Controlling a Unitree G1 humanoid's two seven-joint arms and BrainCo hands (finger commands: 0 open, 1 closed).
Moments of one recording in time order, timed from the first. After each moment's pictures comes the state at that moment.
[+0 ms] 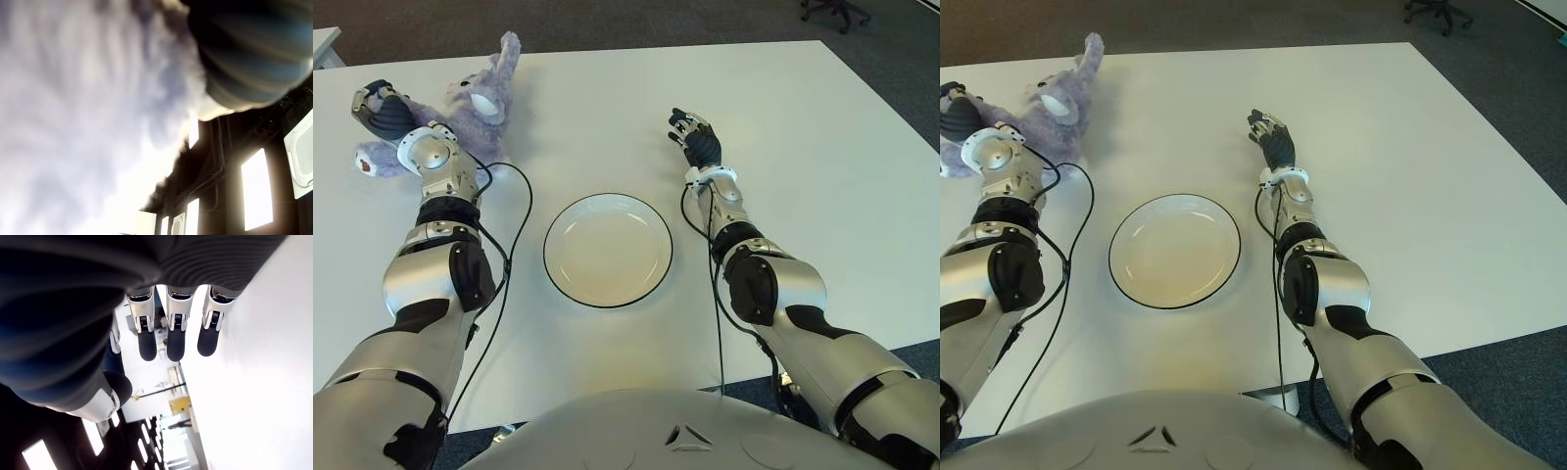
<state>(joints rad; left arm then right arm) -0.84 0.35 0.46 1.09 -0.16 -0.37 0.66 -0.92 -0.02 -0.35 1.32 0.08 -0.39 0.17</state>
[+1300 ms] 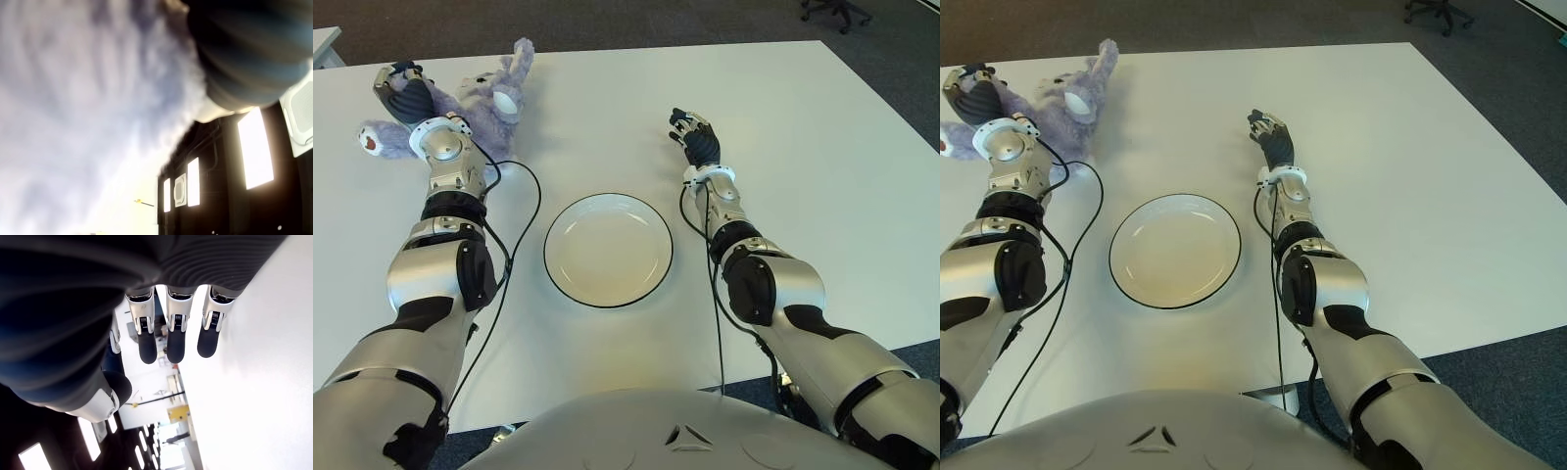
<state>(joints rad) -0.86 0.35 0.36 1.08 -0.11 -0.33 0.57 -0.92 -0.01 -0.33 1.31 0.07 -0.39 0.11</state>
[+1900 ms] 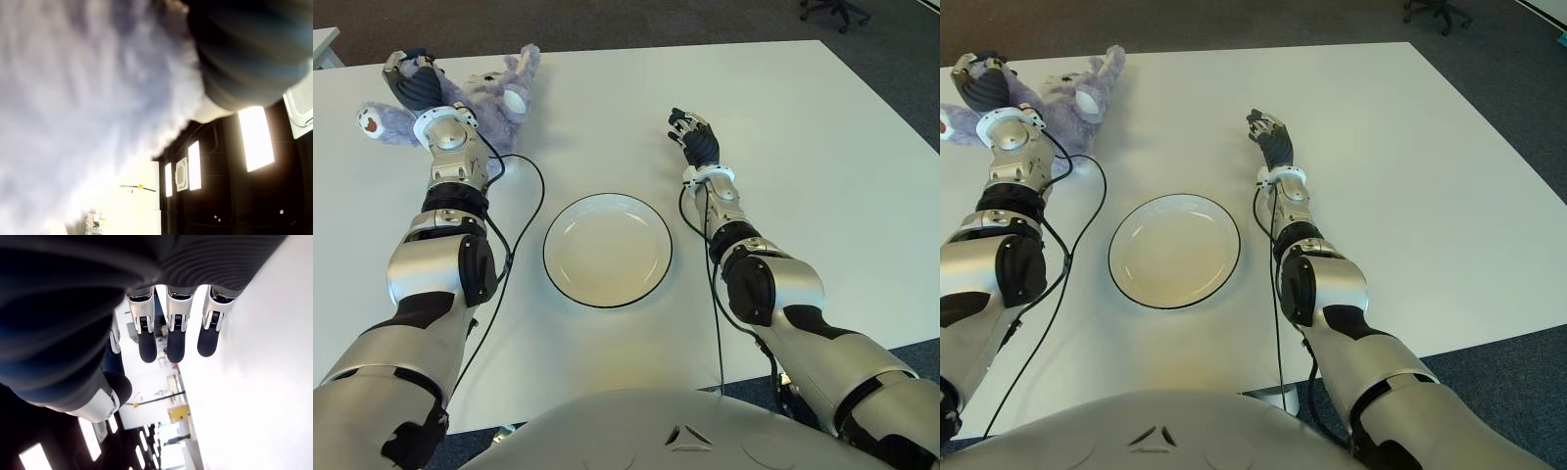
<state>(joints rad) -0.89 0.35 0.33 1.07 -0.10 -0.29 0.53 -0.92 -0.01 -0.33 1.31 0.07 -0.40 0.13</state>
